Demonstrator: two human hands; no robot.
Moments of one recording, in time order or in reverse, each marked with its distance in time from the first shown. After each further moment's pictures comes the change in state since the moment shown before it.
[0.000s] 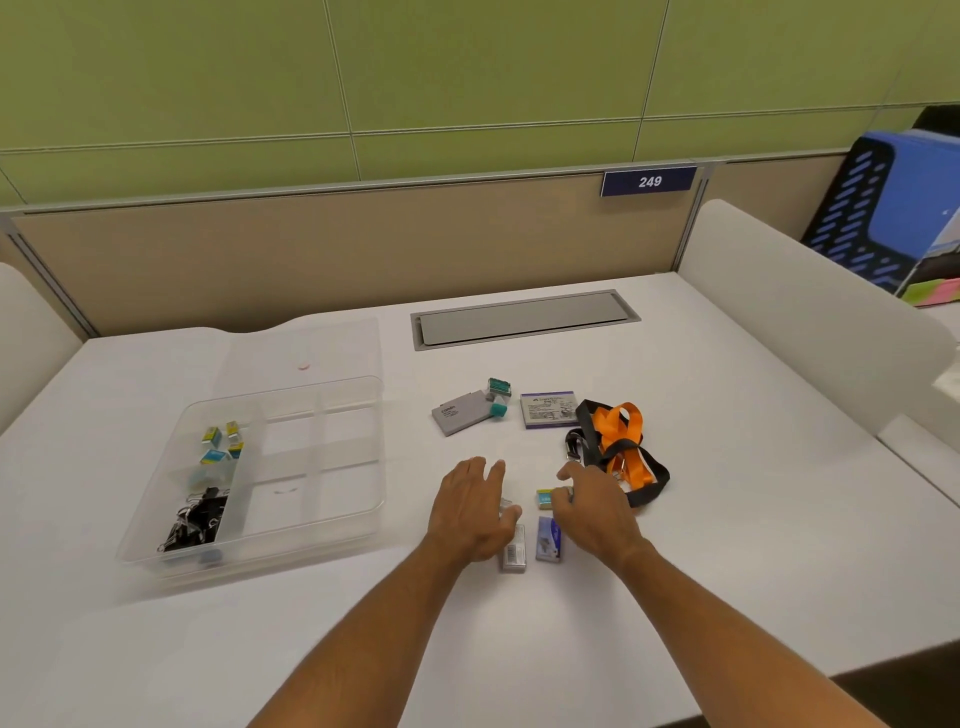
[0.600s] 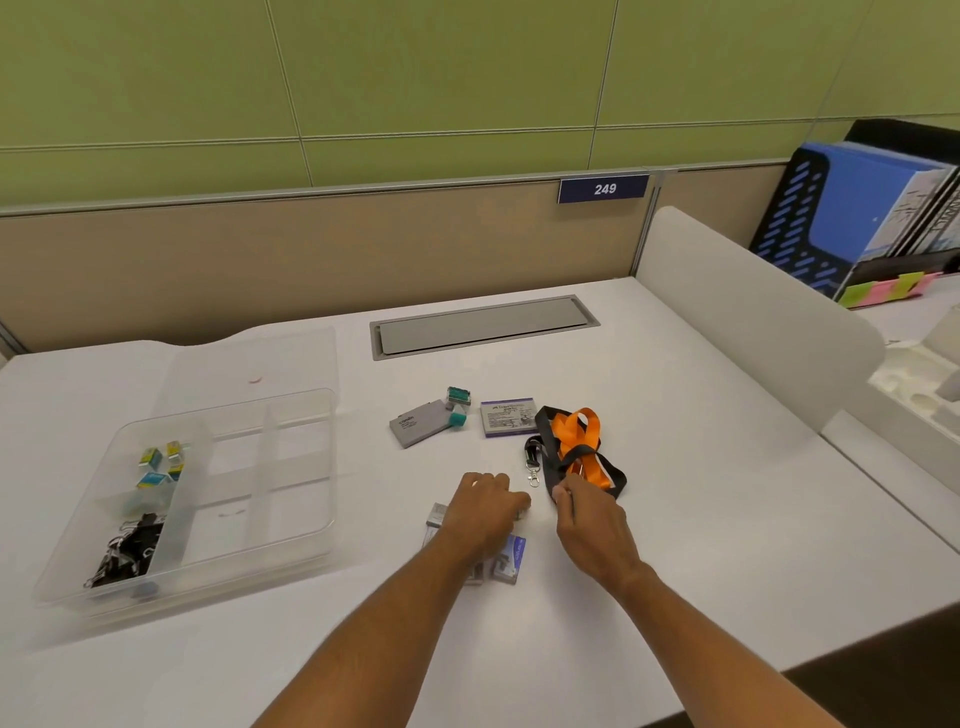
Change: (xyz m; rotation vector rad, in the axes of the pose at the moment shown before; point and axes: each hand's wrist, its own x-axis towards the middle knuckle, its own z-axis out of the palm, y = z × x) left_hand 0.037 0.058 0.011 0.285 -0.090 0.276; right_hand -0.013 0.044 -0.017 0.105 0.080 0.056
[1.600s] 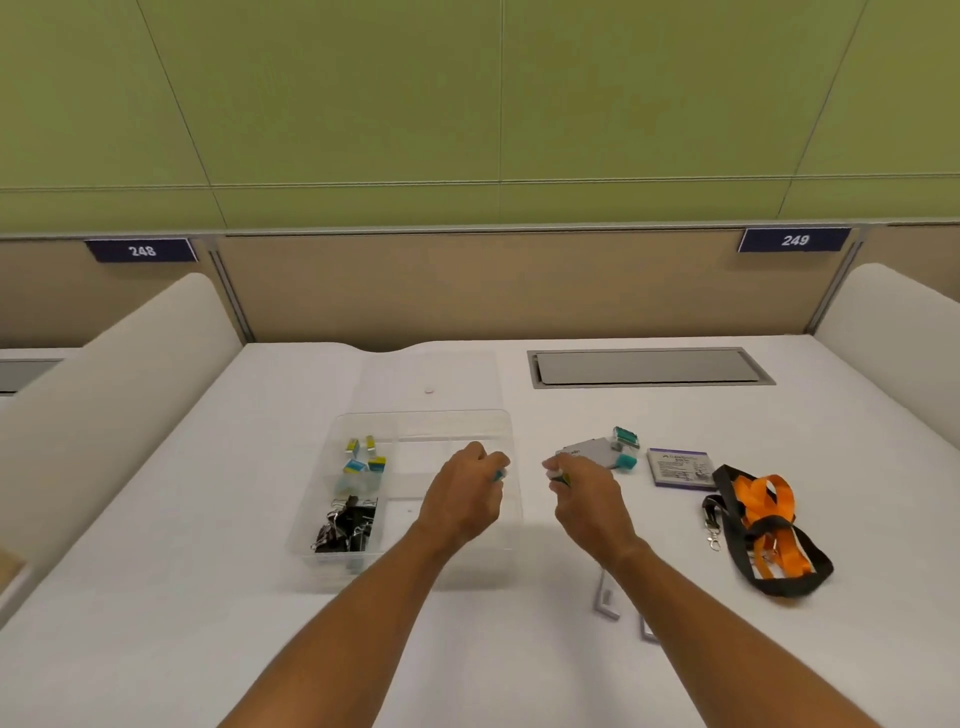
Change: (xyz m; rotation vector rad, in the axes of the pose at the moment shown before) left_hand -0.136 -0.202 -0.042 -0.393 0.471 -0.368; right_hand 0.023 -0.210 0.092 0.025 -0.030 -0.347
